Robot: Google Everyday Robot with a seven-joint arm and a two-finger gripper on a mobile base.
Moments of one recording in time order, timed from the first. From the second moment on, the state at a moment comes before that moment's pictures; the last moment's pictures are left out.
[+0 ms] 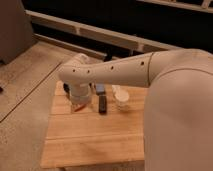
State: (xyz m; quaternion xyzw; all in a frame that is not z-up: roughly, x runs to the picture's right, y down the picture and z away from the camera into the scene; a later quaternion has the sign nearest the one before) arm -0.108 0.103 0.703 -0.26 0.23 0.64 0.68
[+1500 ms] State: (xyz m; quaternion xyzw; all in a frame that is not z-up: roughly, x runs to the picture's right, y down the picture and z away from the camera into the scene) arm -0.062 0.023 0.788 -0.22 0.24 0.61 0.73
